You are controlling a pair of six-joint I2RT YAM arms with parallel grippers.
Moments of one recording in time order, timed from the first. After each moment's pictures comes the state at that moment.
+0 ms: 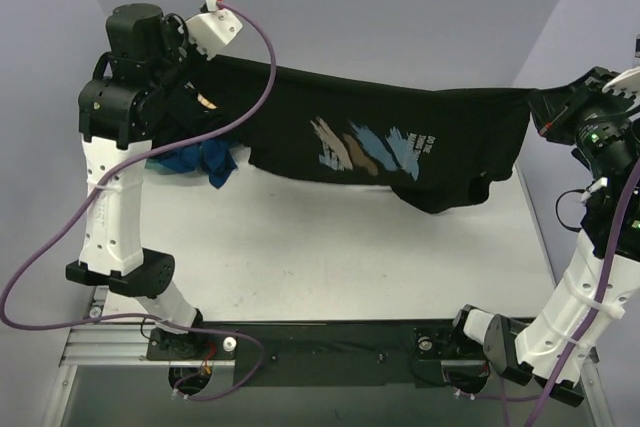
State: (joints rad) left arm -0.28 1.68 2.47 -1.09 -0.14 0.77; right arm -0.40 1.20 2.10 -1.04 -0.51 0.26
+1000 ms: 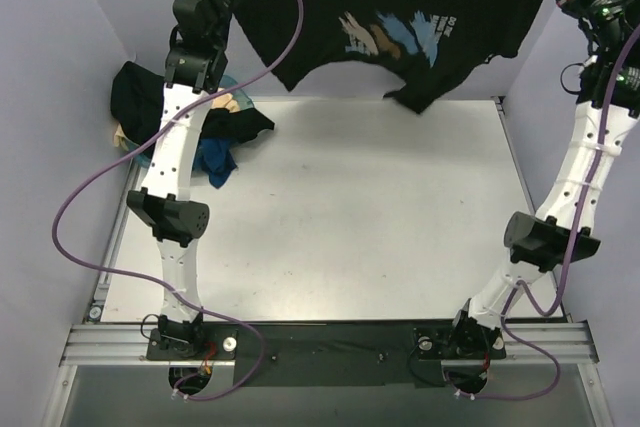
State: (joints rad) left arm -0.28 2.14 2.67 -0.28 -0.26 0.82; right arm -0.36 1.92 2.53 -0.34 -0.50 0.61
